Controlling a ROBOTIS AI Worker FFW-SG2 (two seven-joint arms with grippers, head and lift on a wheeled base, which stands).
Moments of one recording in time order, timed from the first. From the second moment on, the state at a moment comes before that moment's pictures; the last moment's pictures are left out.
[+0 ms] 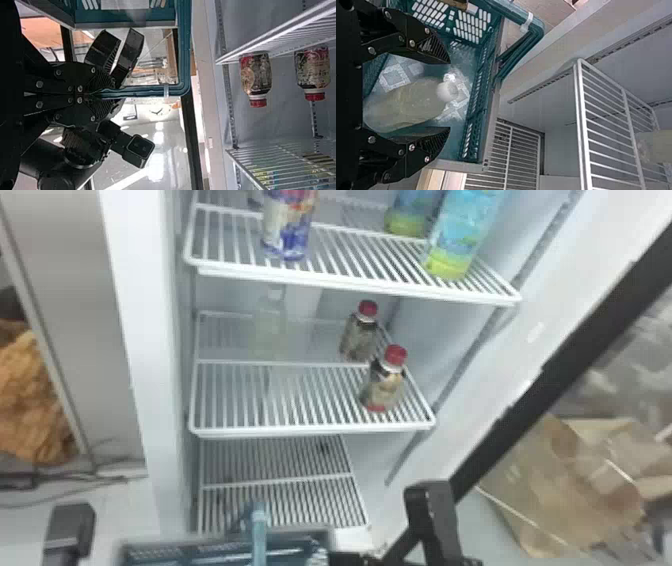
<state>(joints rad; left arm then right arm) 0.25 0.20 -0.01 -1.89 1.39 1.37 -0.39 0.62 -0.15 -0.09 -2.70 -0.33 1.40 0.30</state>
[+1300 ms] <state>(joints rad) 0.25 0.20 -0.01 -1.89 1.39 1.37 -0.39 0.55 -0.15 -0.05 -2.51 -0.22 0.57 0.24</state>
